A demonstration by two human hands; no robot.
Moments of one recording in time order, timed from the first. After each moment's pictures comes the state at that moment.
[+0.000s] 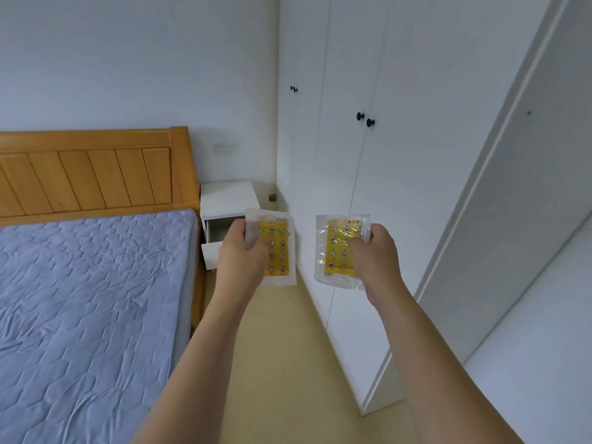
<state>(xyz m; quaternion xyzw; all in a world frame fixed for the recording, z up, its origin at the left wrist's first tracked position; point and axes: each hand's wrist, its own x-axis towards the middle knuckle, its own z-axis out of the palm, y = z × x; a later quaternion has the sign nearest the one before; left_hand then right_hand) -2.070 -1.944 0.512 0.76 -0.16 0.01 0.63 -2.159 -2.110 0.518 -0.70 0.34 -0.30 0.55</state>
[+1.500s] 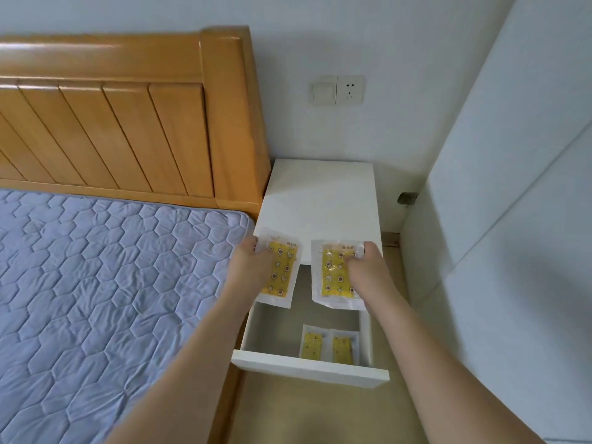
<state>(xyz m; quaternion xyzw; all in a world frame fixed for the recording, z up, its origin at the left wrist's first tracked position) -1.070 -2.178 0.174 0.84 0.15 -0.09 0.51 -1.101 -2.365 0.152 -0.78 0.27 0.04 0.56</state>
